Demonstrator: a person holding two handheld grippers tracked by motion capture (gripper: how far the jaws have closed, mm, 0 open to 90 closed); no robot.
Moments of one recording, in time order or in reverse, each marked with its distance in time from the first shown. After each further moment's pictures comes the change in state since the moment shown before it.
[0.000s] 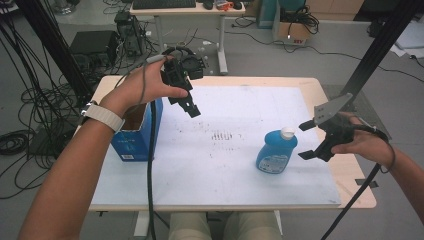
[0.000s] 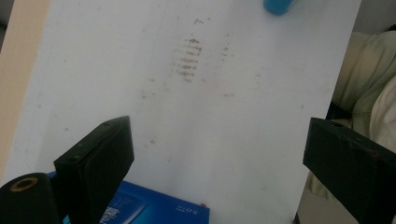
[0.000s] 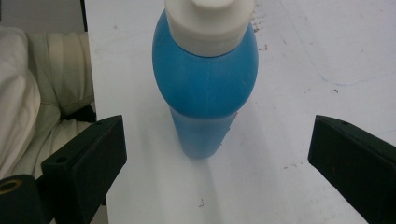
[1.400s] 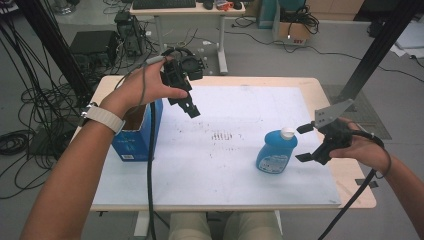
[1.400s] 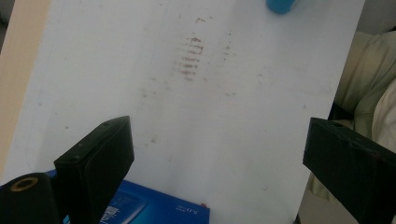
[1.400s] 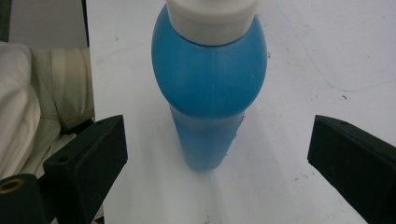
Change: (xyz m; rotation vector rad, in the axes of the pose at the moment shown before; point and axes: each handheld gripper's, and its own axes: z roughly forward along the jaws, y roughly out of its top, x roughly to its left) left arm 0.000 -0.001 0.002 0.000 0.001 -0.009; right arm 0.002 -0.013 0.010 -0.073 0.005 0.028
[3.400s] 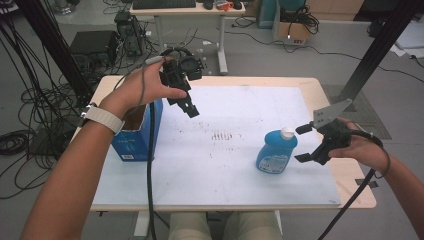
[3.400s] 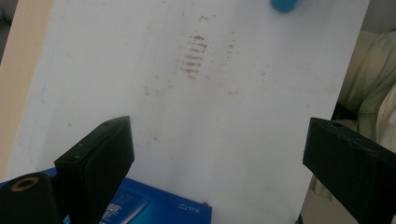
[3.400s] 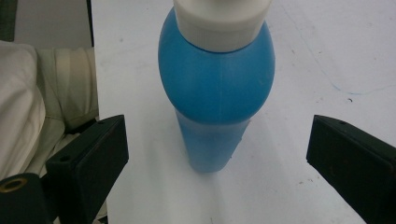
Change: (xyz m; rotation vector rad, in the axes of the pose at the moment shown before) left arm 0.001 -0.002 0.001 0.004 0.010 -0.005; right arm 0.001 0.002 0.002 -0.002 0.015 -0.005
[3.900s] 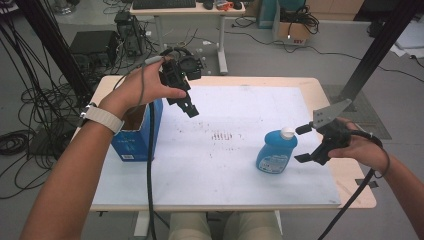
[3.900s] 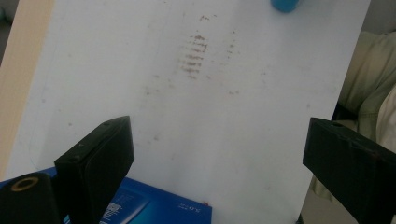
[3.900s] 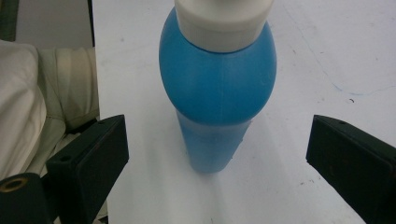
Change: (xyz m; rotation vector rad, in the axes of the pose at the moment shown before) left arm 0.000 -0.001 0.000 -0.001 0.000 -0.002; right arm 0.000 0.000 0.001 -0.003 0.002 0.001
